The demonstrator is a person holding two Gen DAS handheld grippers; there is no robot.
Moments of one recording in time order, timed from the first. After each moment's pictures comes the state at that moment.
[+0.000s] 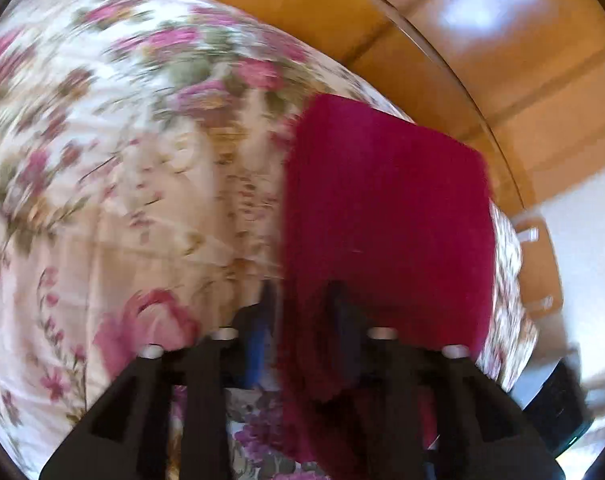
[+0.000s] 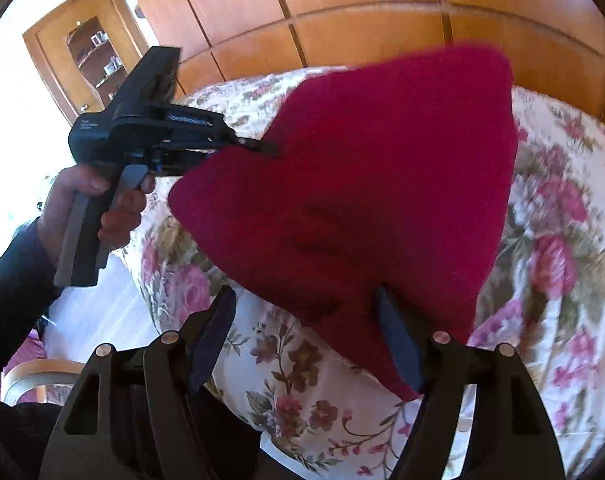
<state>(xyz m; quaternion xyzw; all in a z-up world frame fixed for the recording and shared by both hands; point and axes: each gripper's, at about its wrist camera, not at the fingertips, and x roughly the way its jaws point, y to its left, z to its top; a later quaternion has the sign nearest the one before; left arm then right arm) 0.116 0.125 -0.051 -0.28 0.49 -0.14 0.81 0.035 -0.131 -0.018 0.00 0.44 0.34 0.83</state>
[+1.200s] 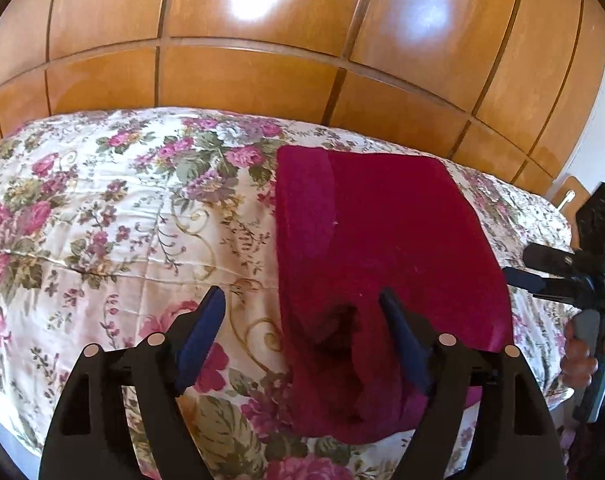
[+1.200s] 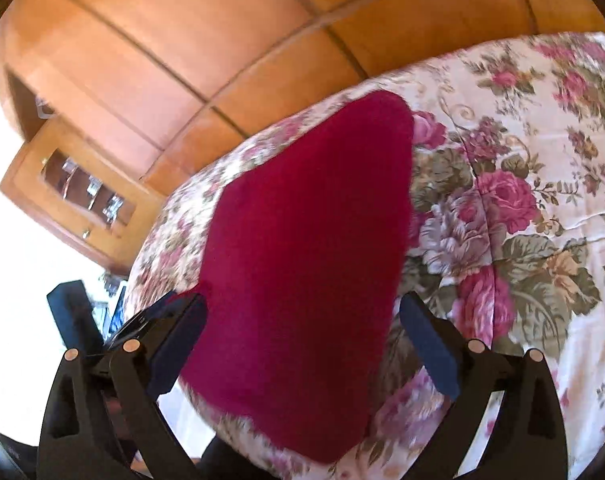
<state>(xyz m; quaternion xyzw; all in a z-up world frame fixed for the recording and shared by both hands) 0.049 0.076 -0.010 -0.09 0.37 -0.09 0.92 0.123 -0.238 0.009 0.23 0.46 0.28 0.81</state>
